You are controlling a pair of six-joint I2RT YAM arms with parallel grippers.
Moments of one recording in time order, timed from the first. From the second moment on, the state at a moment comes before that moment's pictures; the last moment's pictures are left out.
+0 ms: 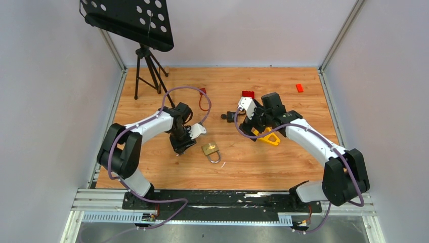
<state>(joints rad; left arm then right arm) -0.46 1.63 1.00 -0.88 0.20 0.71 0.43 1.38 0.96 -0.43 -0.36 -0.59</state>
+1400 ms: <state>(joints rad) -0.56 1.48 0.89 -0.74 0.18 0.70 0.43 1.39 0.96 -0.43 -0.35 -0.60</state>
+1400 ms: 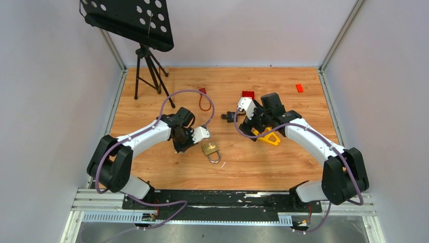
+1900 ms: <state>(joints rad) -0.50 1.55 0.89 -0.74 0.15 0.67 0.43 1.39 0.96 -0.43 -0.35 -0.60</state>
